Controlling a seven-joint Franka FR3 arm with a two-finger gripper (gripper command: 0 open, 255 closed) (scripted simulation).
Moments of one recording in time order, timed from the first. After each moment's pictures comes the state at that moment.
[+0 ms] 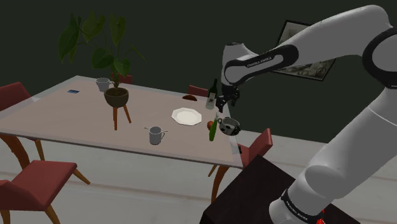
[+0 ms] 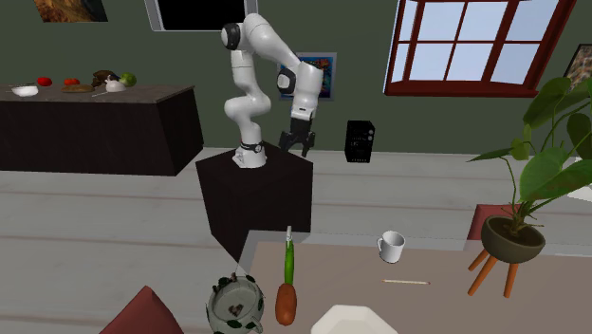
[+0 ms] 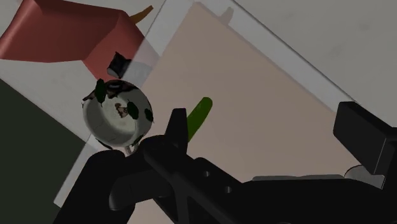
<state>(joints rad) -0.15 -0.10 -0.01 -2.27 -0.24 2.12 0.12</state>
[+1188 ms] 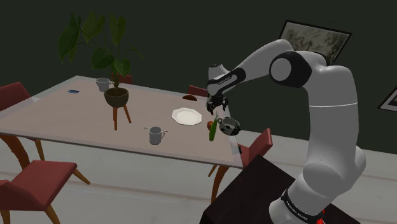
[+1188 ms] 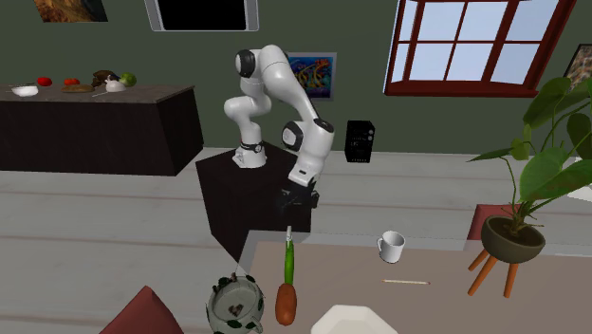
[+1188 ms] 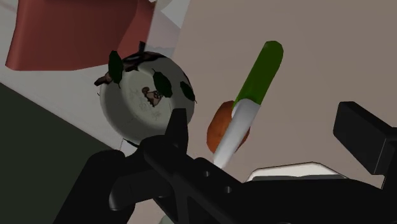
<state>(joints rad) -0.22 0.56 -0.10 -1.74 -0.31 2.21 0.29</state>
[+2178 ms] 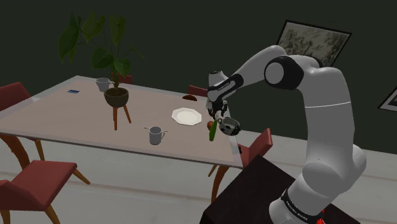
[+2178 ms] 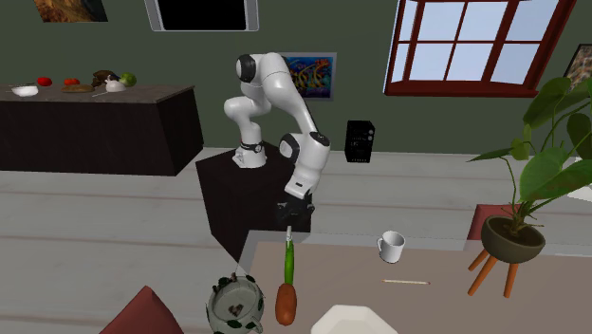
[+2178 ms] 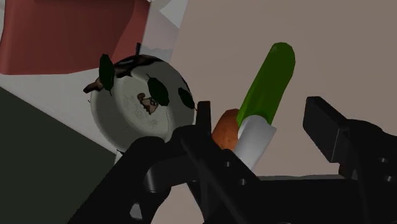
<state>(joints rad) -0.23 0.63 -0.11 -1.73 -0.32 2.28 0.30</state>
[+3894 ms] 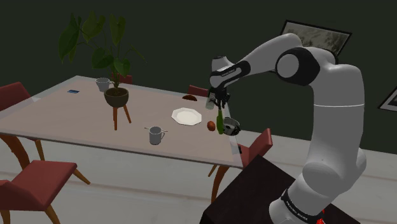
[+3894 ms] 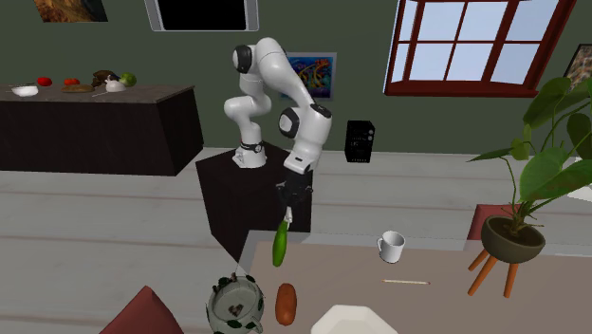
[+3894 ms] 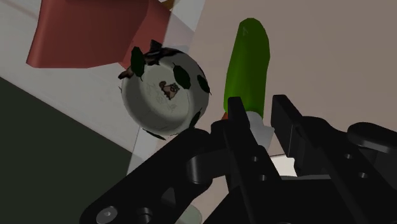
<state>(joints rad) -0.23 0.49 -0.11 -1.72 -0.30 2.14 0.25</state>
